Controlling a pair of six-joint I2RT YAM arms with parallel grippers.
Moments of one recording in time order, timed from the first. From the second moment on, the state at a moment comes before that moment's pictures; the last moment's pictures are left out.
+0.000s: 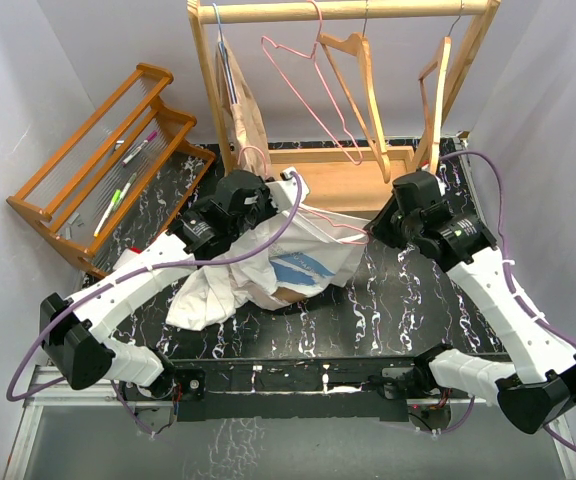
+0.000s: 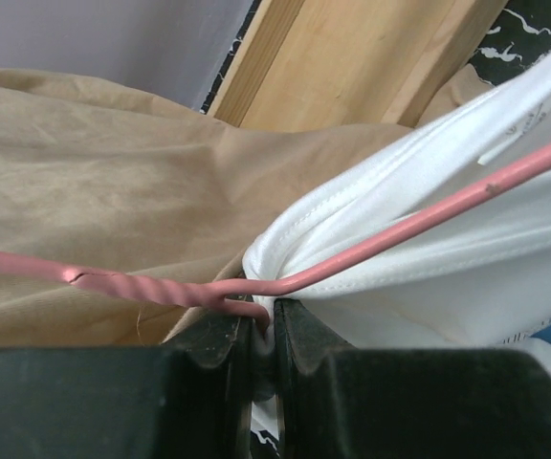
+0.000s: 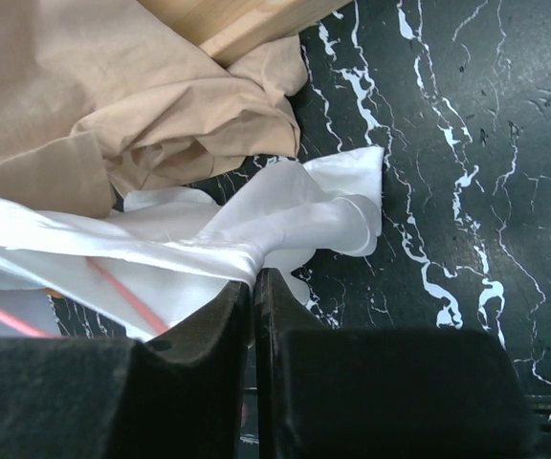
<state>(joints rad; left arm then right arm) -0.77 1.36 1.26 -0.37 -0.26 0.64 0.45 1.10 1.27 -0.93 0.13 0.92</state>
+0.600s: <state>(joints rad) -0.77 1.36 1.25 -0.29 -0.38 0.63 0.45 1.08 1.23 -0.92 0.12 0.92</state>
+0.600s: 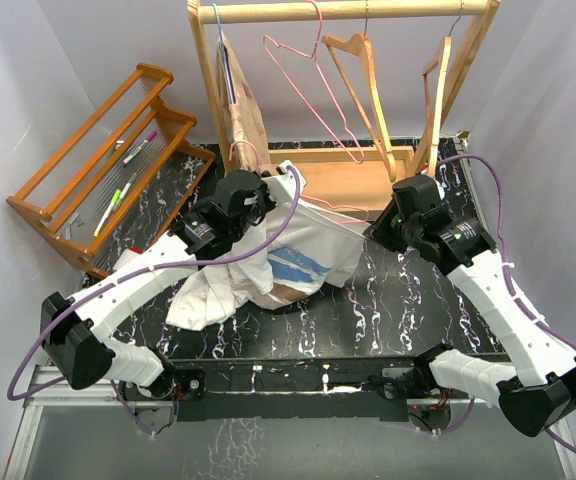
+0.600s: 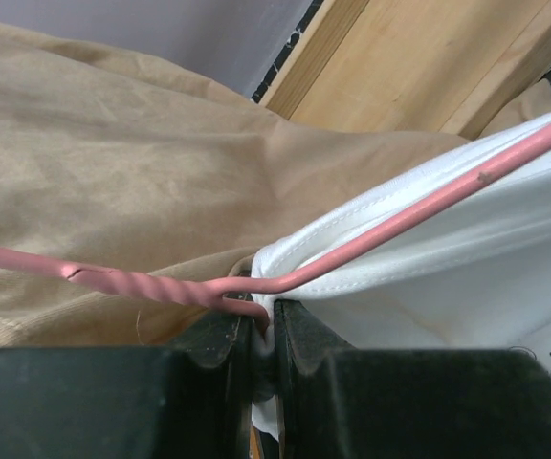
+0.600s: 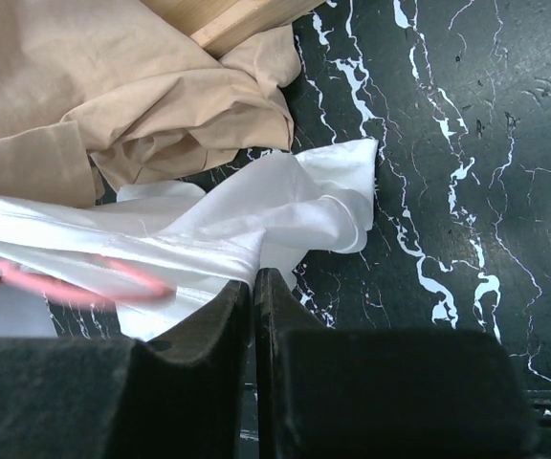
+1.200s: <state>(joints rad) -0.77 1.30 1.16 -0.31 -0.32 0.68 0.45 1.09 1.24 -0.93 0.14 0.92</state>
